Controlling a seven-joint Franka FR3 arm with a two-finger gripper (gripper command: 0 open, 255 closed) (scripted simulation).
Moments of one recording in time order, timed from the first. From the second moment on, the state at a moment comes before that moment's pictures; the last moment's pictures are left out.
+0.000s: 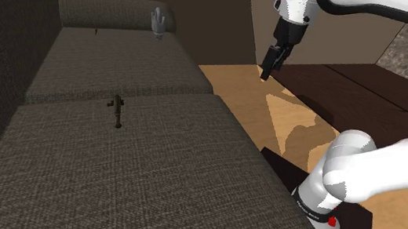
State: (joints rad) arm -0.01 -0.81 -0.02 -2.32 -0.08 1.57 -0.03
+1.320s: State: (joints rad) arm 0.01 -0.44 0.33 -2.14 0.13 1.79 0.55
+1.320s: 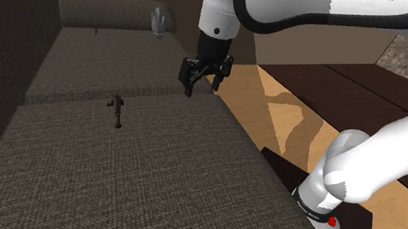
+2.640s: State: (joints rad) arm 0.08 0.22 0.54 -1.58 -0.11 1.90 1.14
